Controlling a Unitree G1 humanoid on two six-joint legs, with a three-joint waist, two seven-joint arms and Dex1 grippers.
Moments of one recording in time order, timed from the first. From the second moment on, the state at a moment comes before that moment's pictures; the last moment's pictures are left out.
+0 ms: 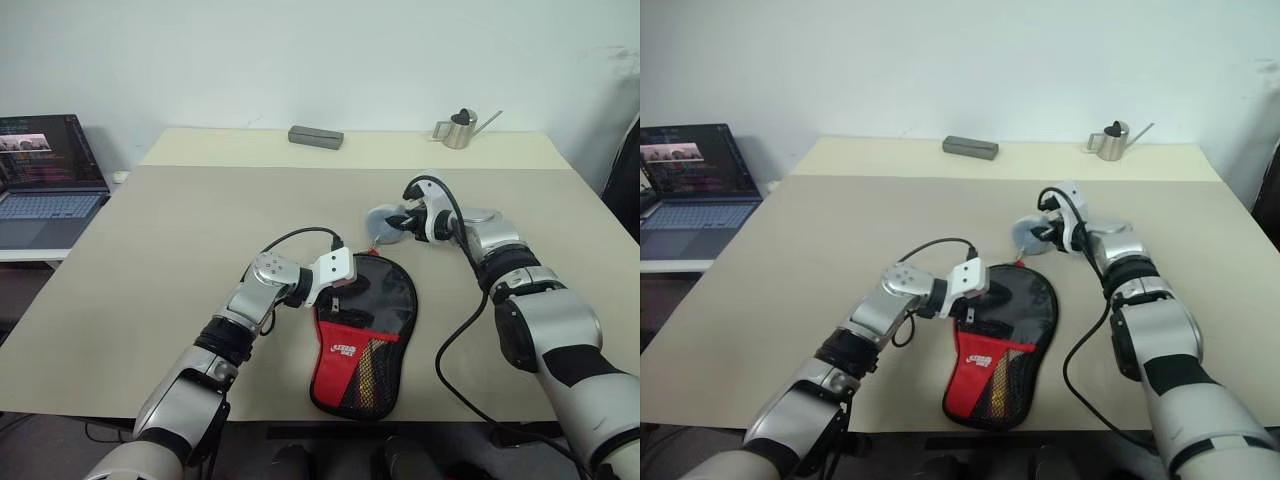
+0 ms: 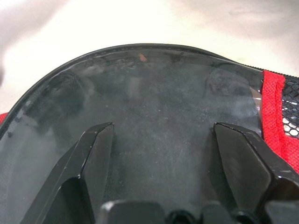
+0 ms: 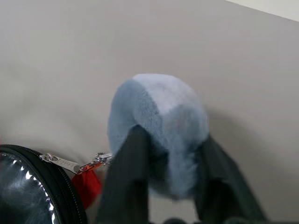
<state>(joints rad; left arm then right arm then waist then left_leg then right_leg) -0.75 0.35 -0.36 0.46 -0.01 0.09 -1.20 -1.22 -0.31 0.03 1.22 0.03 0.23 0.73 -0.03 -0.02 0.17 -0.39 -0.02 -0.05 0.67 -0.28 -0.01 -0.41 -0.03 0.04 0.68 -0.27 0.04</state>
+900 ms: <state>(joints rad) -0.77 0.32 -0.38 0.60 0.01 -0.05 -1.19 -0.99 -0.43 0.06 0.76 0.01 0.46 0.73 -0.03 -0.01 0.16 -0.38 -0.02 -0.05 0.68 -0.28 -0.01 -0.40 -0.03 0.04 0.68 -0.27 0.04</state>
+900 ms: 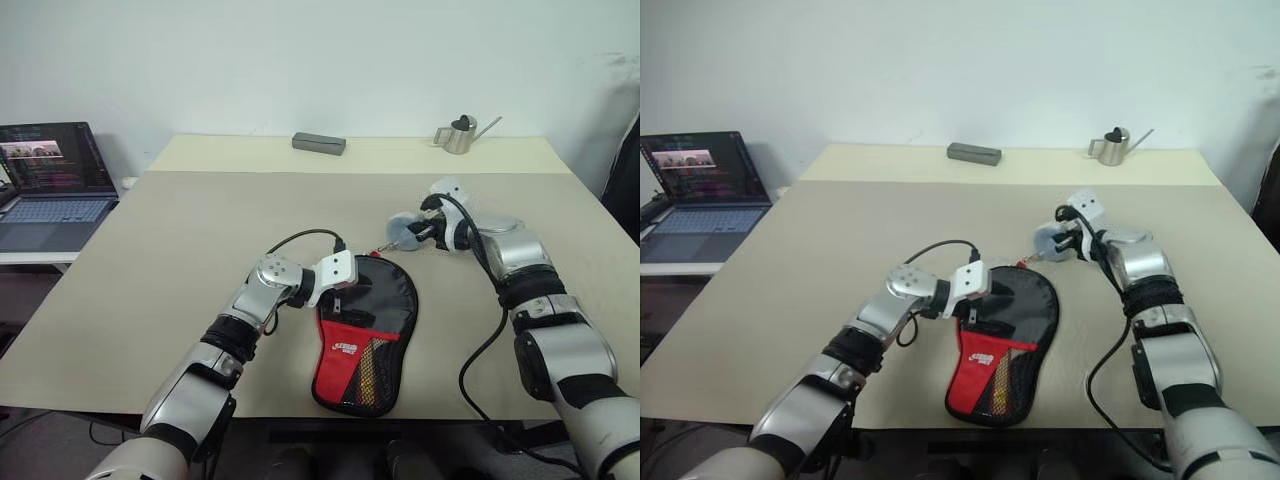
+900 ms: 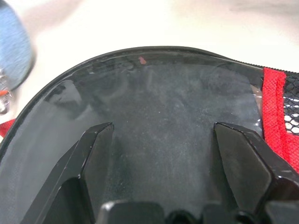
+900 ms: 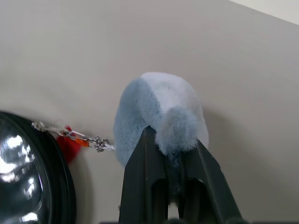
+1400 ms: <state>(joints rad) -0.77 0.31 -0.38 0.63 0.01 -0.06 -1.19 -0.67 -0.66 0.05 0.14 0.10 0.79 0.81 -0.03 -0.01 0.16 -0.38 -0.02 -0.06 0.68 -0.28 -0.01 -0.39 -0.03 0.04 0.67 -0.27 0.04</state>
